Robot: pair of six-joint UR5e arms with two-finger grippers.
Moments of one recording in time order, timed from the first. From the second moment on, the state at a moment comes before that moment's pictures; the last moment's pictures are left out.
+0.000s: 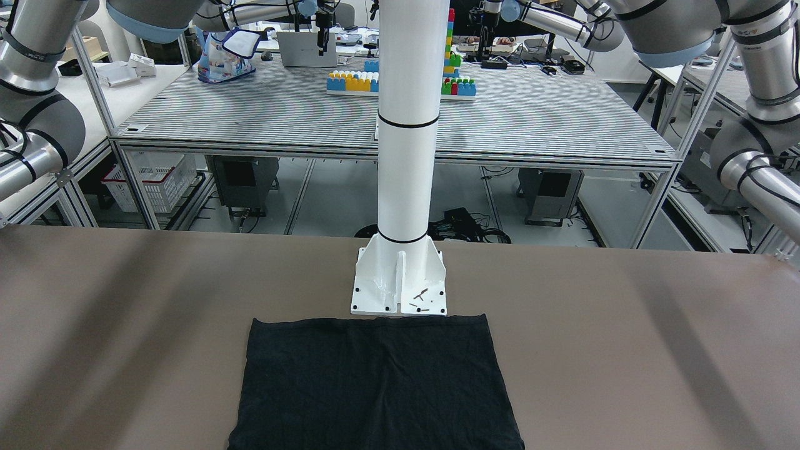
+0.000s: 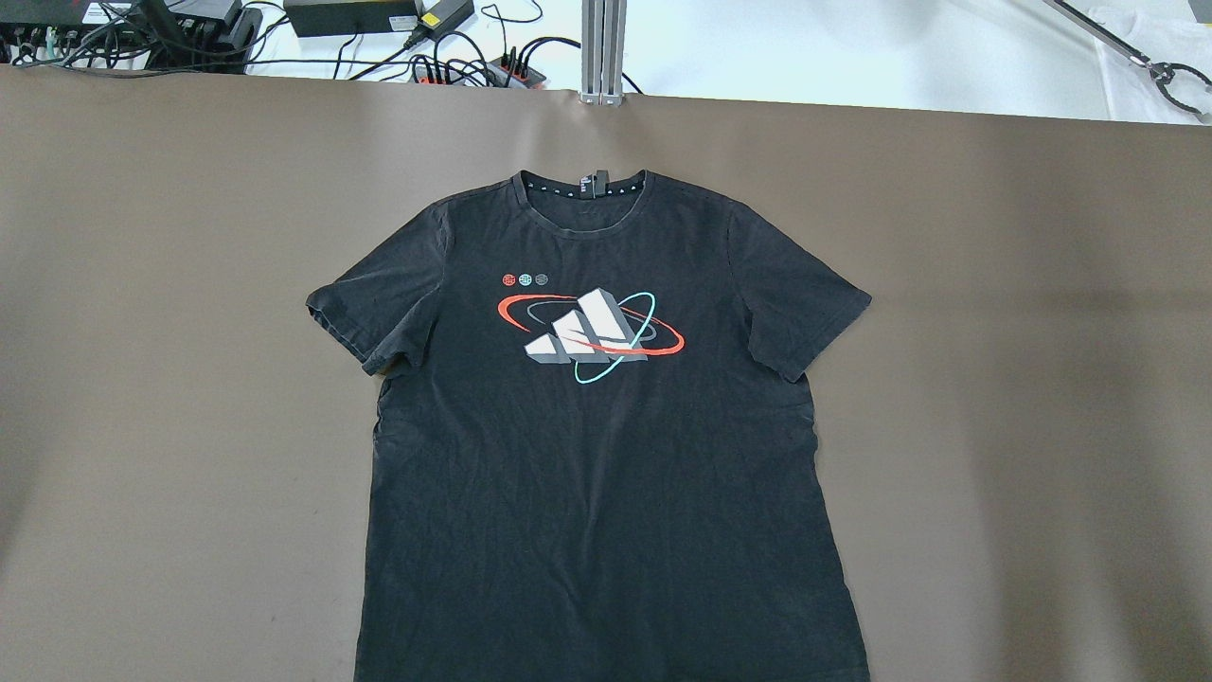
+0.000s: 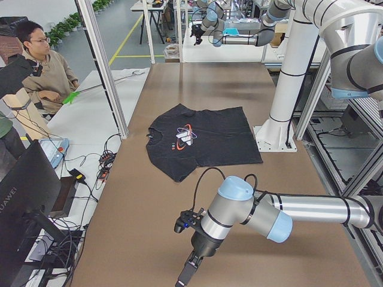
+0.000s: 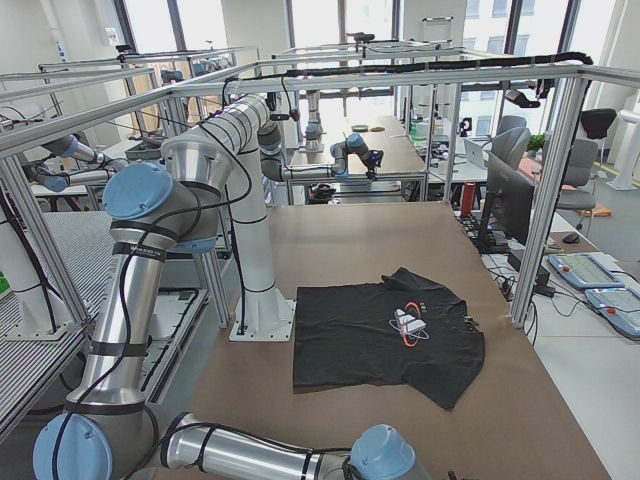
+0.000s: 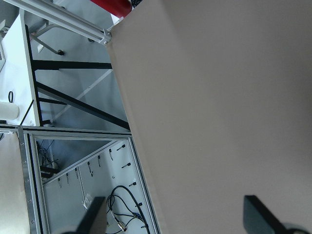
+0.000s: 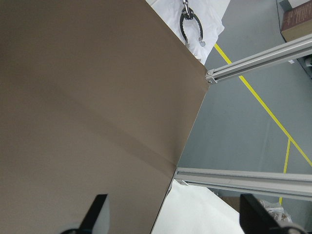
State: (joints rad) left arm -1.62 -1.40 -1.80 -2.01 -1.82 0.21; right arm 1.74 -1.64 1.49 -0.81 1.94 -0.39
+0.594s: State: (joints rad) left arm -1.62 -1.37 -1.78 -2.08 -1.81 0.21; right arm 1.72 -1.63 1.49 -0.81 1.96 -0.31
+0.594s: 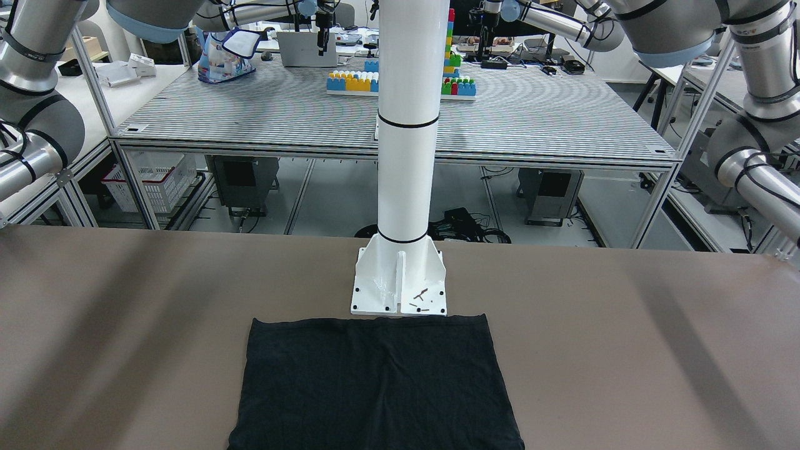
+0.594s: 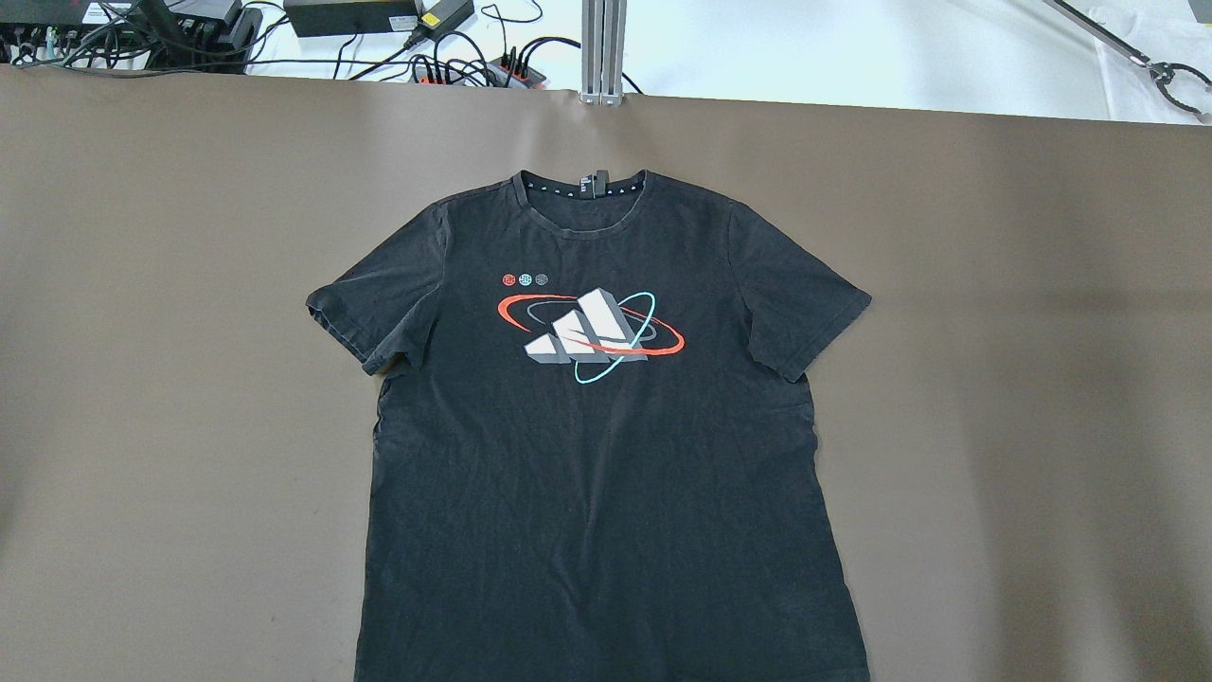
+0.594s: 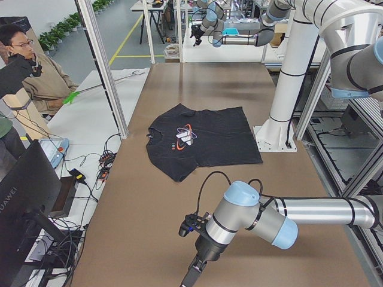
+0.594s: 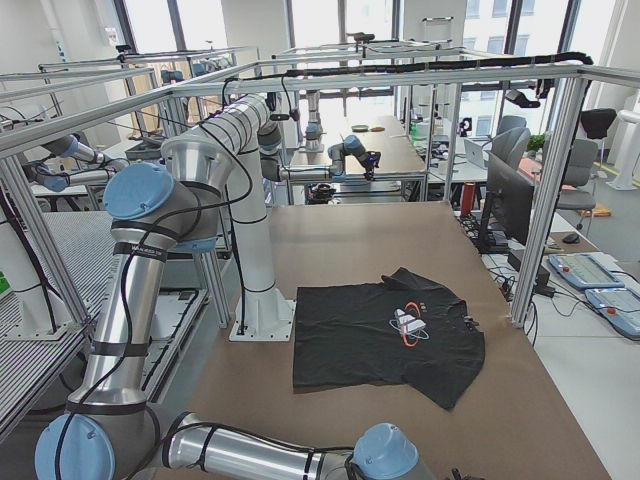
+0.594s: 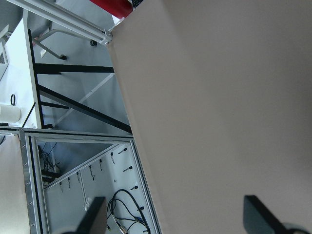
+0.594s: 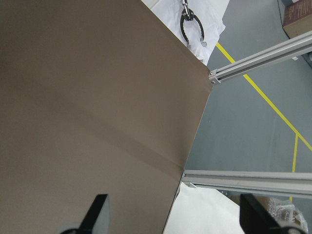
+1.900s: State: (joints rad) left arm -1.62 -1.36 -1.78 -2.09 -1.82 0.20; right arm 1.14 -1.42 1.50 -0.76 2.21 0.88
